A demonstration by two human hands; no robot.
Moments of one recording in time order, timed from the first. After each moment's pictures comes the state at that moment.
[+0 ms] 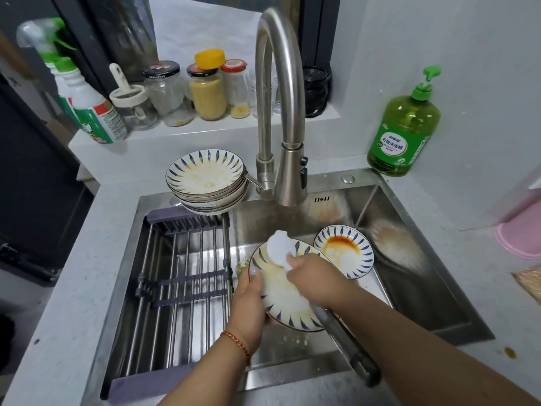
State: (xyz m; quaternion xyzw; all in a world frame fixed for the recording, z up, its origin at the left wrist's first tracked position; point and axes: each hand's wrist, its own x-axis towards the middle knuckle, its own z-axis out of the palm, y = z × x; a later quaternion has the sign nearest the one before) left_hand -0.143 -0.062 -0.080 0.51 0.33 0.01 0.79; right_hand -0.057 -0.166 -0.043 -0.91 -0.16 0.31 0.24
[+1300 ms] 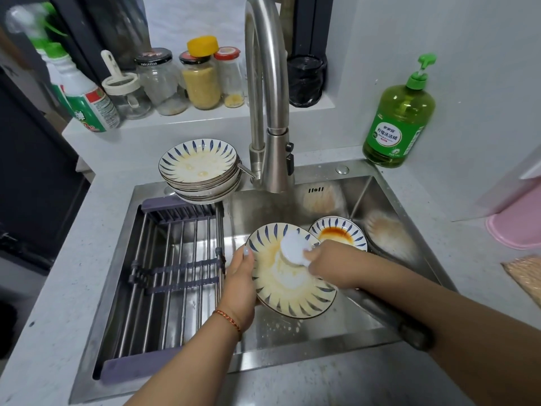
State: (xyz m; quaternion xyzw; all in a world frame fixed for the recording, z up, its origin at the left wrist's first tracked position) left_hand -0.133 -0.068 -0.083 0.55 0.30 0.05 0.78; right_hand -0.036 -0.211 -0.028 -0.90 -0.27 0.34 0.09
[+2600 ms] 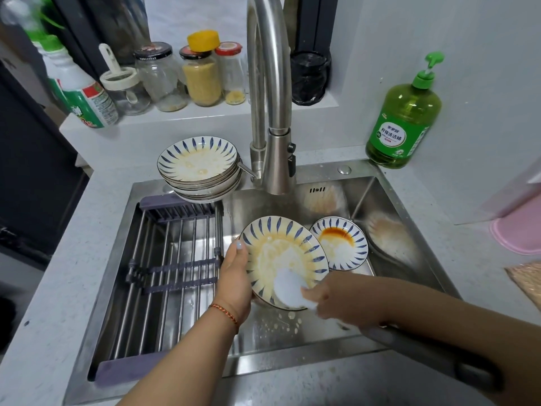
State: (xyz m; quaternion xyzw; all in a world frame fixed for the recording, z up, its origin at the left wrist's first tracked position) left_hand -0.122 -0.059 -0.082 0.53 0.31 0.08 0.78; right_hand -0.072 -0.228 0.006 -0.83 -0.37 0.42 0.05
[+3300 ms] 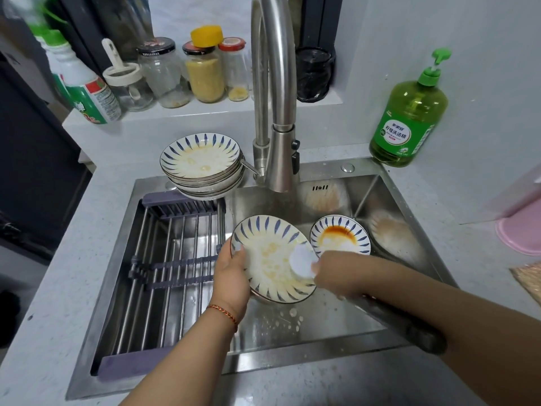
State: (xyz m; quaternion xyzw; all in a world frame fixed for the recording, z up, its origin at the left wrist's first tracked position) left_hand -0.127 -0.054 -0.082 0.54 0.35 0.12 0.76; right_hand -0.049 -0.209 -0.011 -0.88 -0.23 0.41 0.06
